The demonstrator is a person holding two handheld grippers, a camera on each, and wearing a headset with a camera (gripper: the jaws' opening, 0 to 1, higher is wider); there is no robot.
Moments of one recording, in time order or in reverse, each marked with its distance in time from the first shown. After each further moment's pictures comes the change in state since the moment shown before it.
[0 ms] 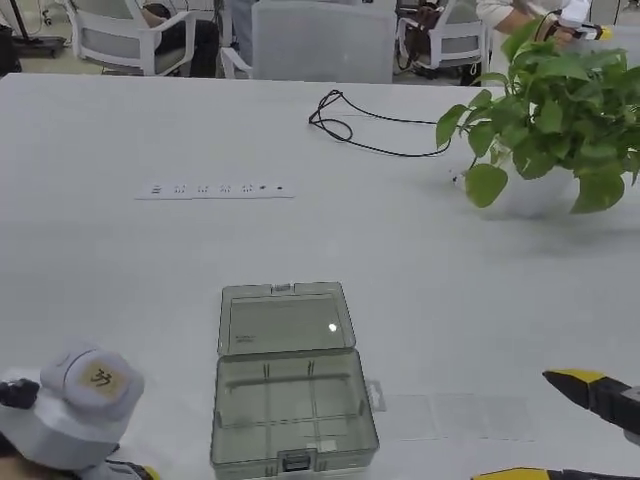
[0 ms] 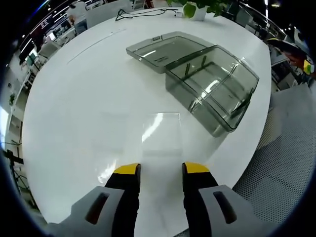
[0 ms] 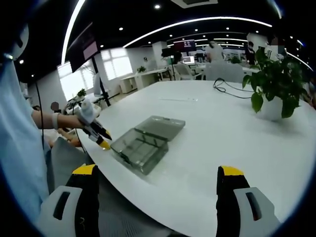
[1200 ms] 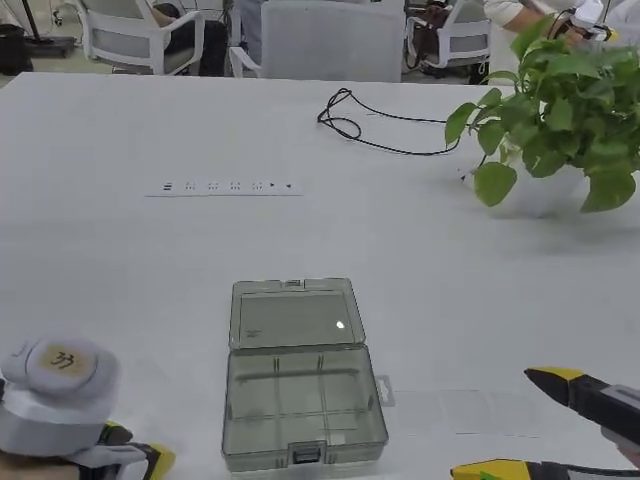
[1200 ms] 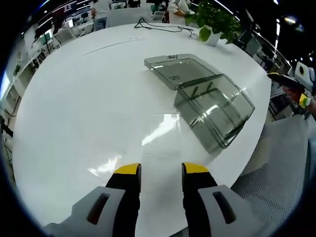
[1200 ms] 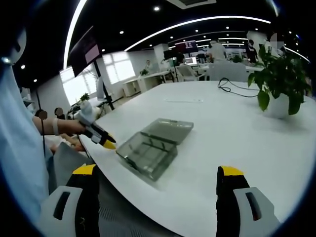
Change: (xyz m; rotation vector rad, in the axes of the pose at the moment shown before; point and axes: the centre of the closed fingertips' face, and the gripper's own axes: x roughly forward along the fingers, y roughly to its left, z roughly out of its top) left arm -0.018 0.004 0.014 -0.224 -0.182 -0.060; right arm 0.019 0.011 0.001 0.029 -0.020 0.043
